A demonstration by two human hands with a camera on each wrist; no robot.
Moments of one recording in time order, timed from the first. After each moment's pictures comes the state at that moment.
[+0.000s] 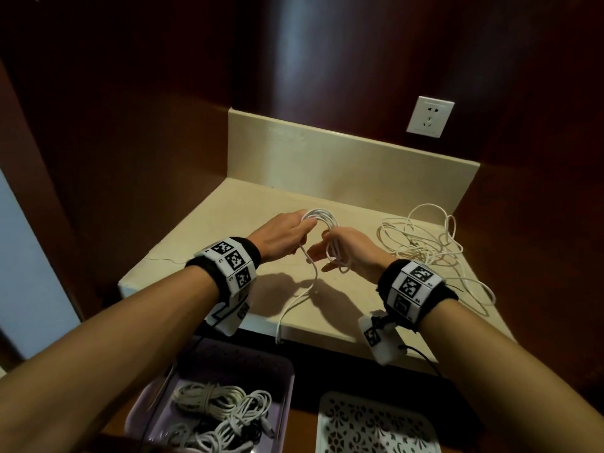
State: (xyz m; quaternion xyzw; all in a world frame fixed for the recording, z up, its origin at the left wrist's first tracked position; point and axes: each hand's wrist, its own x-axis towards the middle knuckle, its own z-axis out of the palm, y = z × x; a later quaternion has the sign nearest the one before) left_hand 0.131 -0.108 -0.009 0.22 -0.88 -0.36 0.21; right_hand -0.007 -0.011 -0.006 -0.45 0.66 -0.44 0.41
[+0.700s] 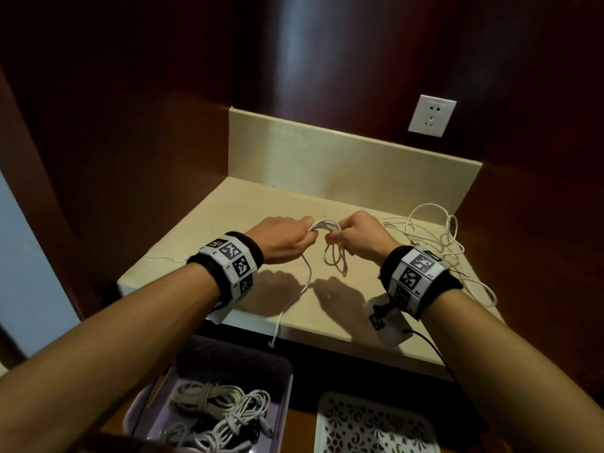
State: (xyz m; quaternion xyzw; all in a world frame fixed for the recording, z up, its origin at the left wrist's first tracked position) left_hand 0.128 -0.108 -0.004 0.26 -0.96 -0.07 0.07; right_hand -0.021 -0.017 0.016 -0.52 0.80 -0.27 0.15
